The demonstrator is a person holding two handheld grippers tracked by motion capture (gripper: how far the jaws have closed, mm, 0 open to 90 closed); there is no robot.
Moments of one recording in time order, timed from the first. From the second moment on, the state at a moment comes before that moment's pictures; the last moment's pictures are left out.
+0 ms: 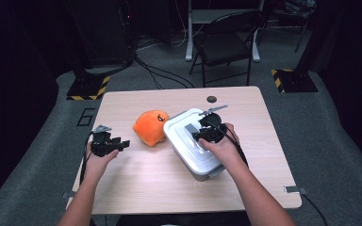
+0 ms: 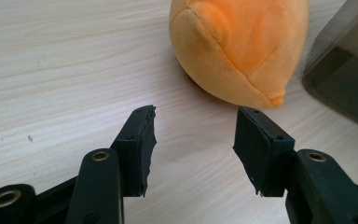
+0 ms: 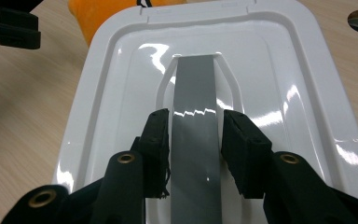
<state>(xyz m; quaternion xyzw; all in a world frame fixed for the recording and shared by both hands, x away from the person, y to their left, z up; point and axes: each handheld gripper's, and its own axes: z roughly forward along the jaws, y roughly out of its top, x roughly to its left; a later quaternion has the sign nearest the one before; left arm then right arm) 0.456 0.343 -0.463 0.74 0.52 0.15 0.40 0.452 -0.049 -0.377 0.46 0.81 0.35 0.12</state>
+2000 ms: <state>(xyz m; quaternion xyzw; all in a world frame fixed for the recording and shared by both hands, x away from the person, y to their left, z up) 0.487 0.326 -0.445 0.76 0.50 0.13 0.39 0.450 -0.061 -0.382 0.46 0.80 0.37 0.11</state>
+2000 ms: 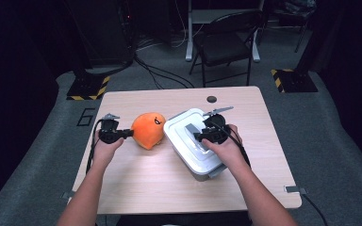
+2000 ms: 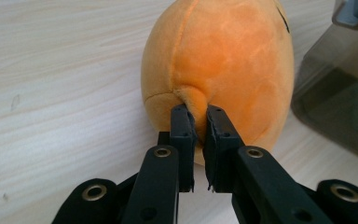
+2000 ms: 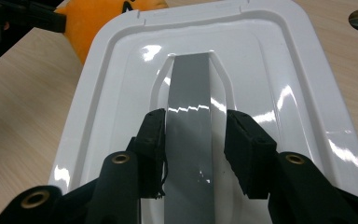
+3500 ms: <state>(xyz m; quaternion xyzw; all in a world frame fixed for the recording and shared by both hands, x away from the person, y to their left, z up) 0.405 0.373 -0.445 0.75 0.51 0.14 0.40 0.442 -0.061 -0.378 0.44 0.81 0.36 0.12</state>
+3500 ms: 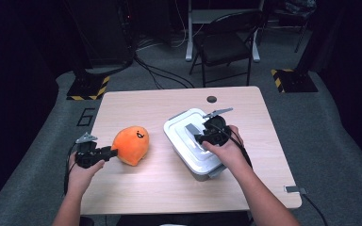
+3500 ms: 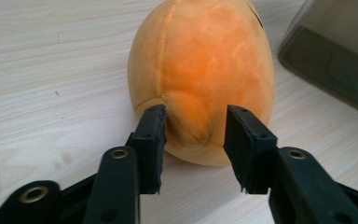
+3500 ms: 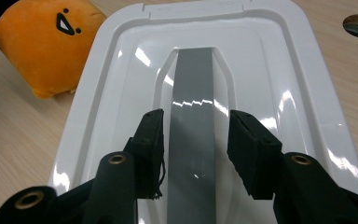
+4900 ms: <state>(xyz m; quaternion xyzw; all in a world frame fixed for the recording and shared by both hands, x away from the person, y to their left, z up) 0.399 0.387 -0.434 0.73 0.52 0.15 0.42 0.450 -0.051 -0.373 0.44 0.82 0.34 0.11</state>
